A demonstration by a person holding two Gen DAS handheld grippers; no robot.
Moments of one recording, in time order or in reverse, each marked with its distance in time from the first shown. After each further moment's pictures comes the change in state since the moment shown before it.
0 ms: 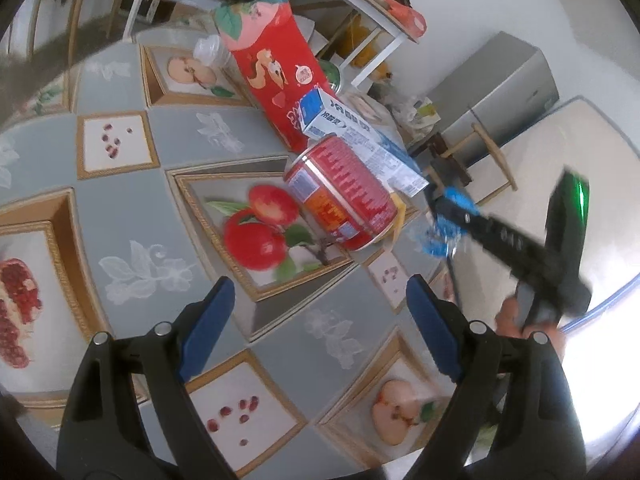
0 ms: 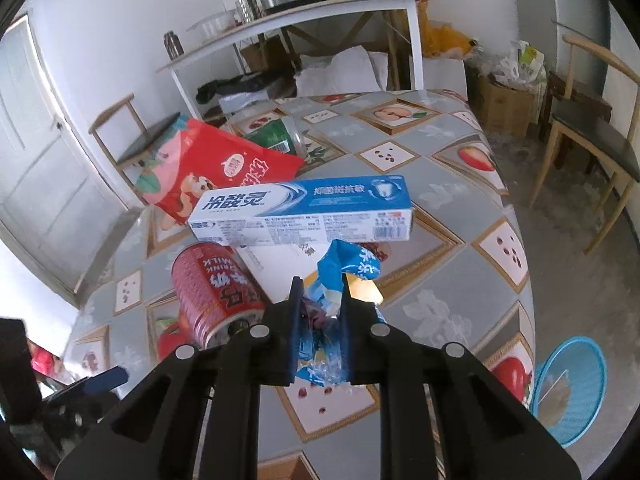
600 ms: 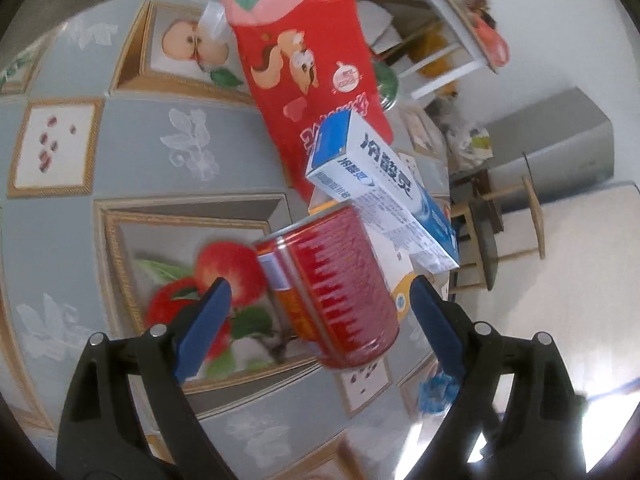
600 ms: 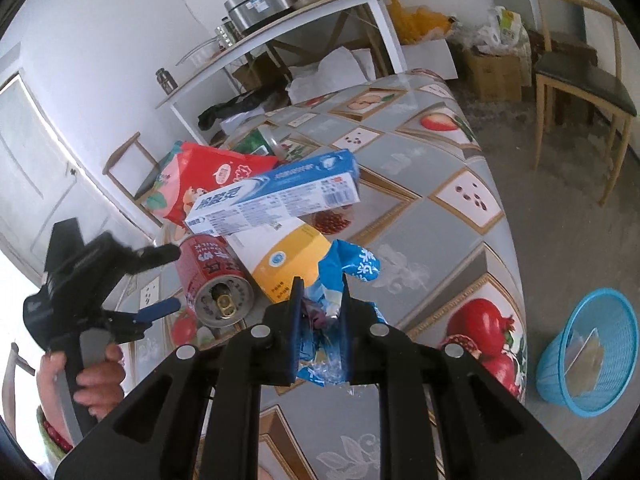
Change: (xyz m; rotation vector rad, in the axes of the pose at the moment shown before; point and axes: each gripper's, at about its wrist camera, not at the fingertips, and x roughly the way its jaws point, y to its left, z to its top) left arm 0.085 -0.019 0.068 -0.316 0.059 0.115; right arm -0.023 -0.059 -0.031 0.154 -0.022 0.097
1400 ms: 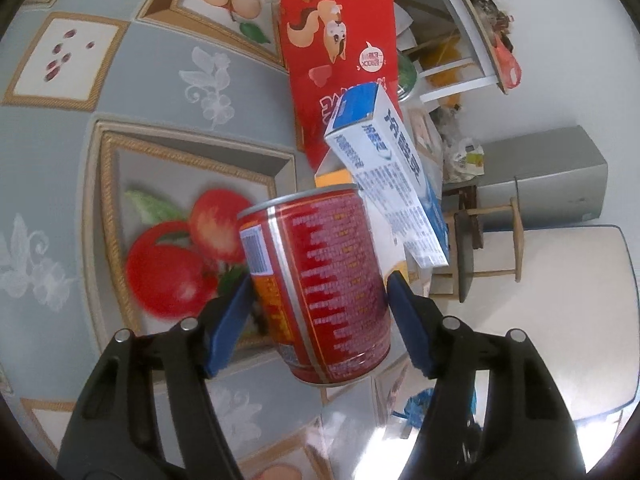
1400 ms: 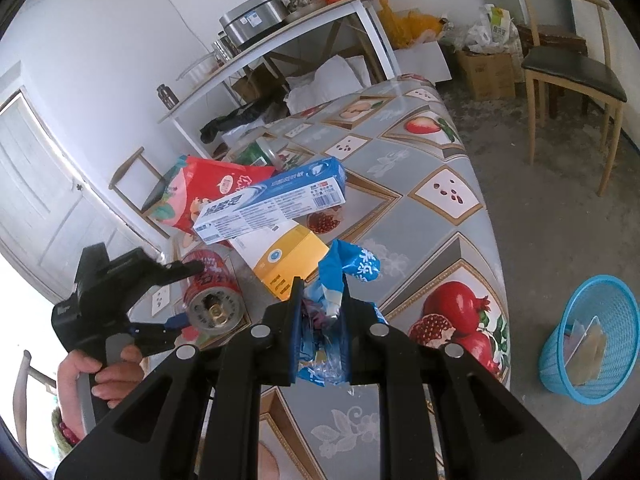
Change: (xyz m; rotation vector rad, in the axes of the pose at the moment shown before) left arm 0.002 0.023 -0.021 -0.136 0.032 -0.099; right arm -0.025 -0.011 -0.007 0.034 -0.027 0.029
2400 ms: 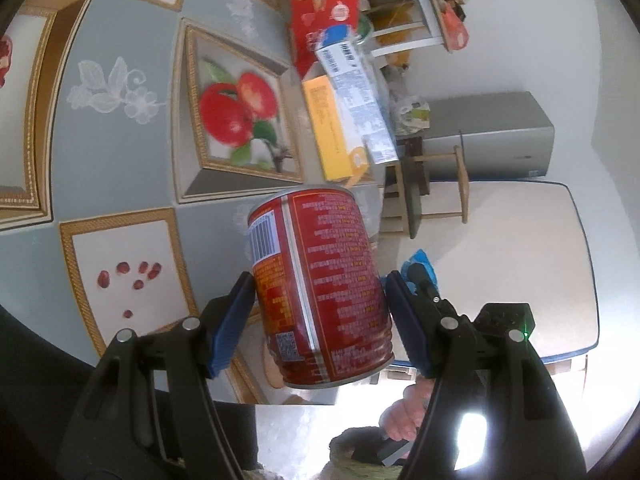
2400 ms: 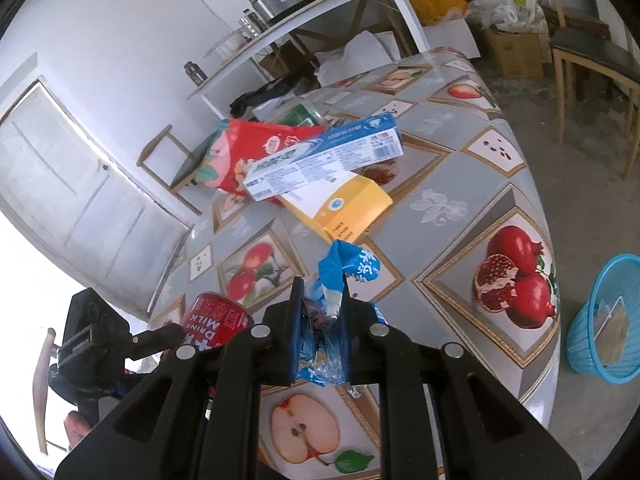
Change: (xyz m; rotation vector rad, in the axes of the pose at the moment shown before) left arm -0.066 0.040 -0.070 0.050 0.153 -0.215; right arm -0.007 0.037 -0.031 -0.017 0.080 0.109
